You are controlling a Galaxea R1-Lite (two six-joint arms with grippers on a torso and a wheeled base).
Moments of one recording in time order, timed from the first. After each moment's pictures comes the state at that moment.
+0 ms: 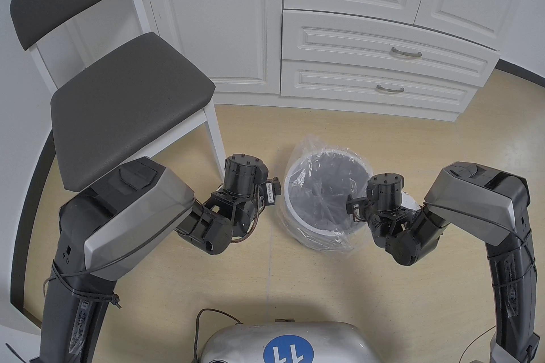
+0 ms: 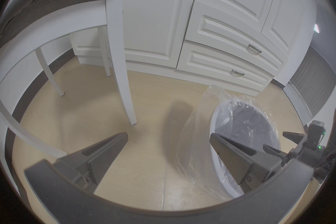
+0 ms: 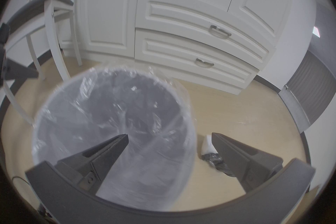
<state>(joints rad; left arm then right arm) -0.56 2.50 -1.43 -0.71 0.37 -0.31 0.40 2.47 -1.09 -1.07 -0.53 -0.08</state>
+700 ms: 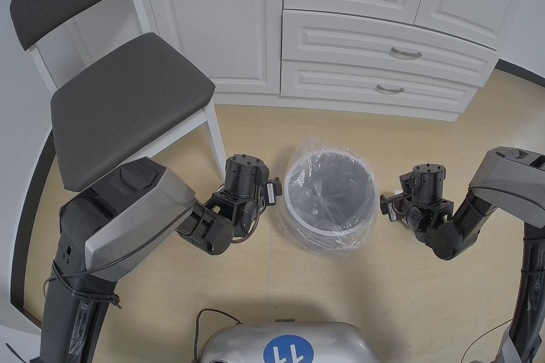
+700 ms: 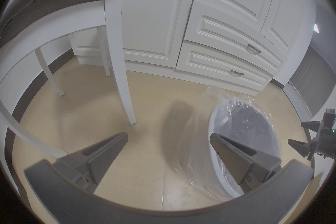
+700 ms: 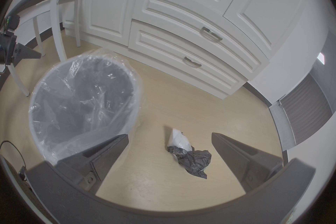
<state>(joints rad) -0.56 2.50 -1.43 -0.71 0.38 -0.31 0.29 2.26 -0.84 -1.08 -0.45 -0.26</state>
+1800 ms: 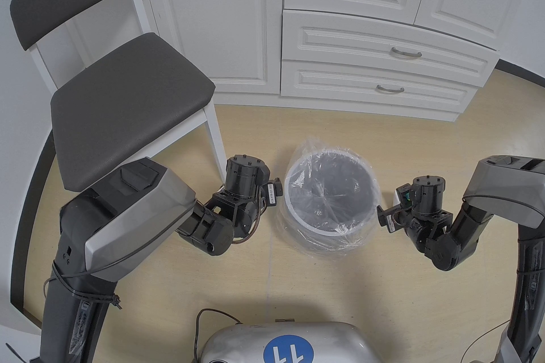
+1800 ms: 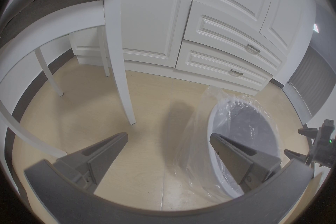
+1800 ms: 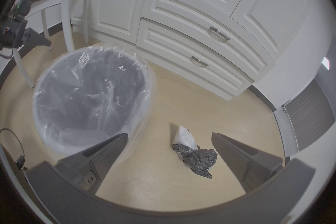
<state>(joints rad) -0.56 2.50 -1.43 -0.71 0.38 -0.31 0.28 2.30 -0.77 -1.18 -0.40 -0.31</state>
